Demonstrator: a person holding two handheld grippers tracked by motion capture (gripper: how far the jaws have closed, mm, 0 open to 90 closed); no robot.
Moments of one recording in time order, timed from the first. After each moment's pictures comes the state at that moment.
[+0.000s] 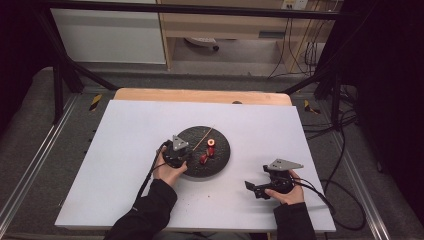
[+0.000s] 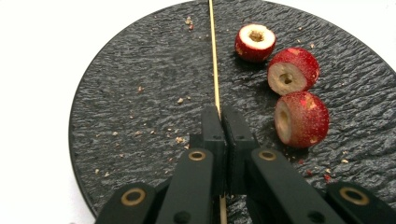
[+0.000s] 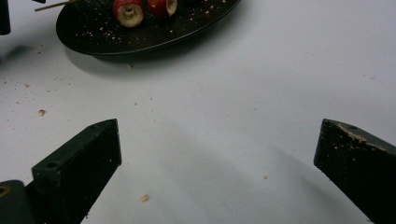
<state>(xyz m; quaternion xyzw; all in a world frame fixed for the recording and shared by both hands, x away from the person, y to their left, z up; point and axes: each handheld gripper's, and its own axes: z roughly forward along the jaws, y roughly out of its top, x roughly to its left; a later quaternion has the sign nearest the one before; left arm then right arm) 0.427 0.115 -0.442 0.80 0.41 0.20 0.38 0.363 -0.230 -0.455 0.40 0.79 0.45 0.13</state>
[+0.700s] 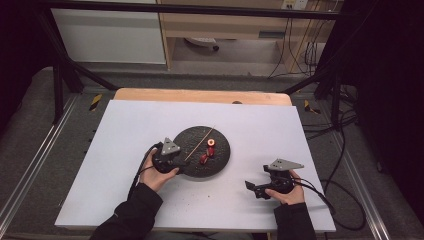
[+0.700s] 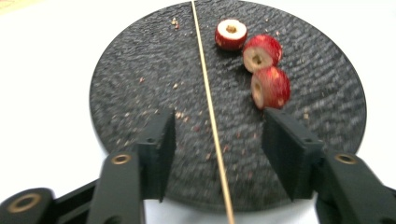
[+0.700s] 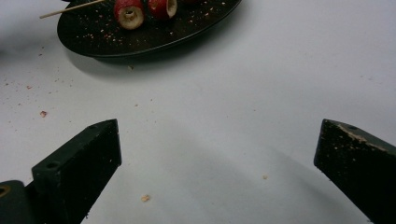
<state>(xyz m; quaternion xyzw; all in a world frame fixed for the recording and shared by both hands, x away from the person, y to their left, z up) 0.403 0.150 -0.424 0.83 0.36 0.18 0.39 0.362 -0.230 -0.454 0.40 0.79 0.45 0.13</state>
